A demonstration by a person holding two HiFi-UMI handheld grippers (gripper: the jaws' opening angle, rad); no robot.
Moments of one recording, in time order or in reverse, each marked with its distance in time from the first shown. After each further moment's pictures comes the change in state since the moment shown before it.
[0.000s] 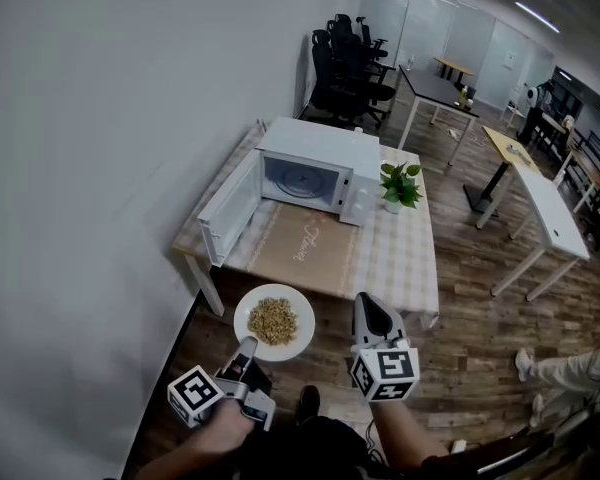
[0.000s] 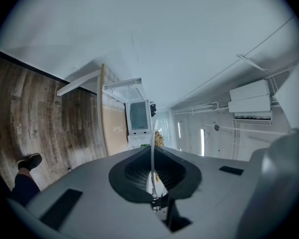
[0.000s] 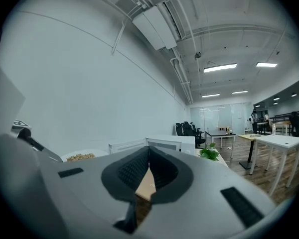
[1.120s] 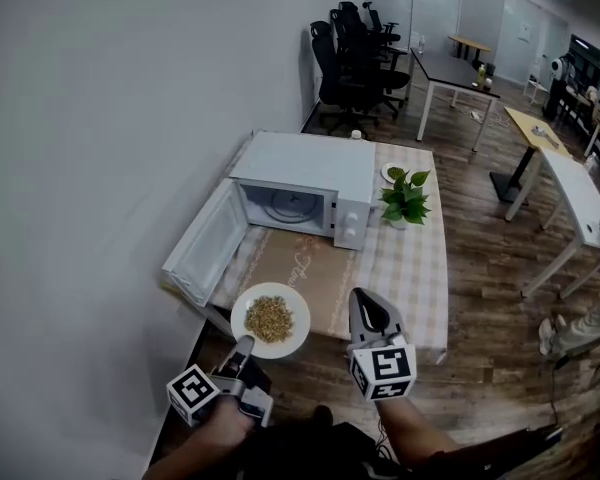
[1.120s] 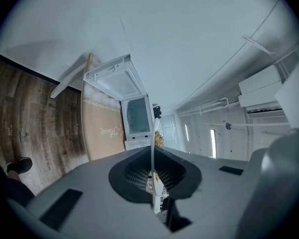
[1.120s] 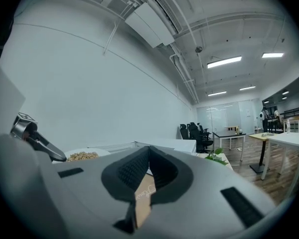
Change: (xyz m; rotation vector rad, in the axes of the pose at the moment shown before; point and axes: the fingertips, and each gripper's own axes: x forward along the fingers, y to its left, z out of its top) left arm 0.168 -0.022 -0.012 0.034 -0.063 0.079; right arm 0.122 -0.126 0.003 0.008 -0.029 0.098
